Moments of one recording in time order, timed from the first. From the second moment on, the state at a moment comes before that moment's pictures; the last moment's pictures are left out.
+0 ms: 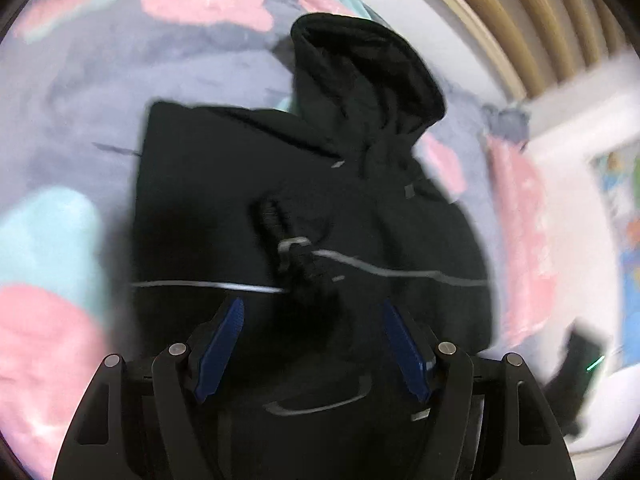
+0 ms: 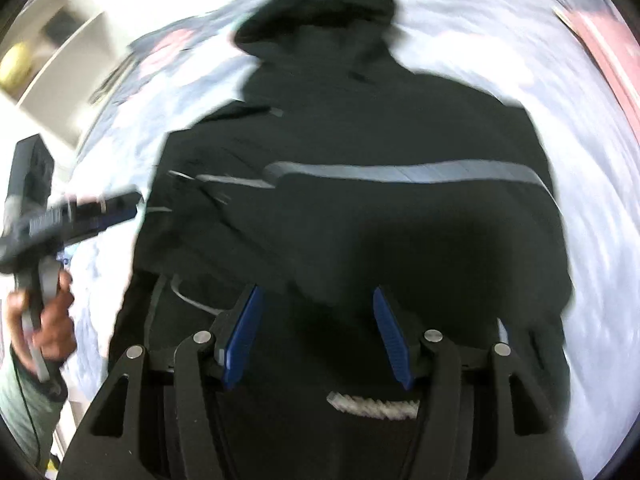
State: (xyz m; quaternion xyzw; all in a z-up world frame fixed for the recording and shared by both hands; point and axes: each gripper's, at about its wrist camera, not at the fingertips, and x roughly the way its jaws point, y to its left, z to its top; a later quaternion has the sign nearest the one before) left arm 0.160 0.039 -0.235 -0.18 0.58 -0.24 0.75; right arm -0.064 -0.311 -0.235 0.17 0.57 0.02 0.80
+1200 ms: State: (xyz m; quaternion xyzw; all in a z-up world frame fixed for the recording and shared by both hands) left arm 0.138 0.103 -0.192 -0.10 0.52 -0.17 0.83; right arm -0.007 -0.365 -0.242 0.13 0.55 -0.05 0.82
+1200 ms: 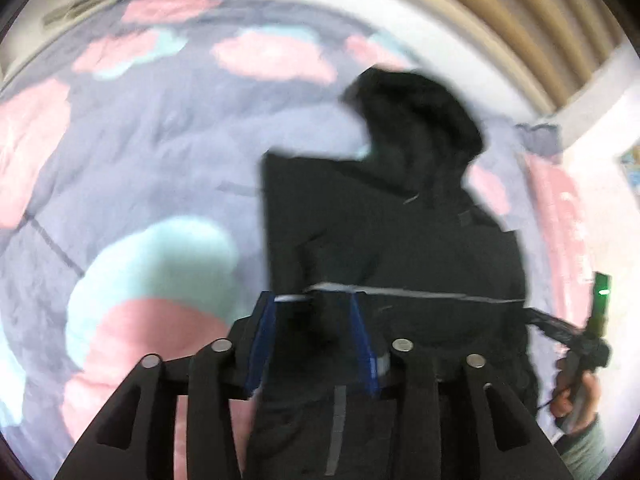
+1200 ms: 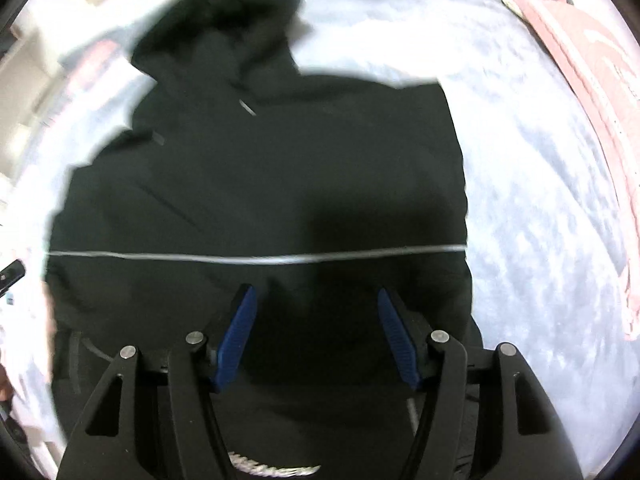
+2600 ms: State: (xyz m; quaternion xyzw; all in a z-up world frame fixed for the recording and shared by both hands) left arm 0.147 0.023 -0.071 -0.02 0.46 -0.21 0.86; right arm 0.007 -0.375 -0.093 0.17 0.47 0.03 0.86
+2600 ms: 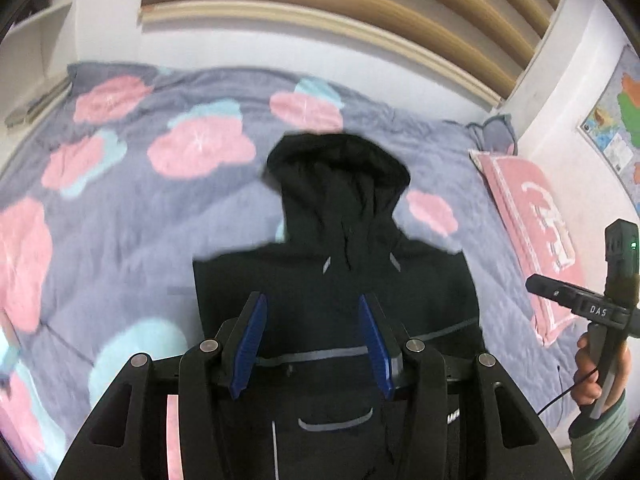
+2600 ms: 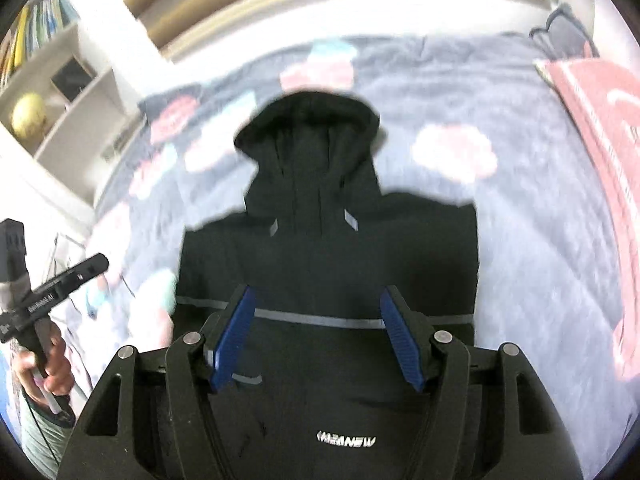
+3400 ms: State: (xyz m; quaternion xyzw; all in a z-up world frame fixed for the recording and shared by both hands) left arm 0.412 -0.060 -0.214 -0.07 0.53 -0.16 0.83; right arm 0.278 -0.416 -0.237 0.14 0.53 -0.05 0.84
